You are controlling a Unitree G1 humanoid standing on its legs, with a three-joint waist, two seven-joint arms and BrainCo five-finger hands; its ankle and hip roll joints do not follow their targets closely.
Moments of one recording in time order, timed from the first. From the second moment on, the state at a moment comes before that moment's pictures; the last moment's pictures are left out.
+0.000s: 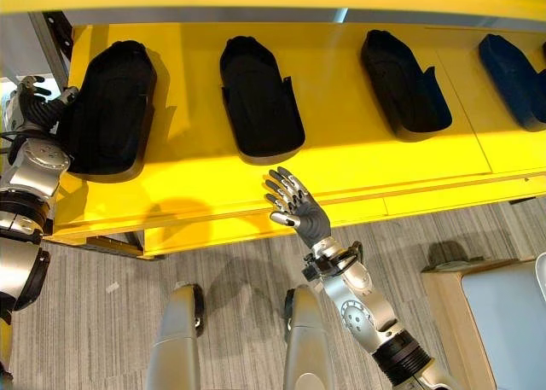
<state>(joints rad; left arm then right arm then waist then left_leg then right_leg) -1.08 0.78 -0.37 1.16 -0.02 -0.01 0.46 -0.19 -0.49 0.47 -0.06 0.88 -0.23 0.11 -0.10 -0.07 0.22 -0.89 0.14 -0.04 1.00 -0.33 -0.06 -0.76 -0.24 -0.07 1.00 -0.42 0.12</state>
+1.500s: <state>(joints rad) -0.41 0.67 0.08 0.26 -0.28 -0.21 0.51 -0.16 -0.47 0.36 -0.10 0.88 -0.24 0.06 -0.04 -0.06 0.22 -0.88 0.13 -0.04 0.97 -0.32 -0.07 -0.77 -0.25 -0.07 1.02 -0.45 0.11</state>
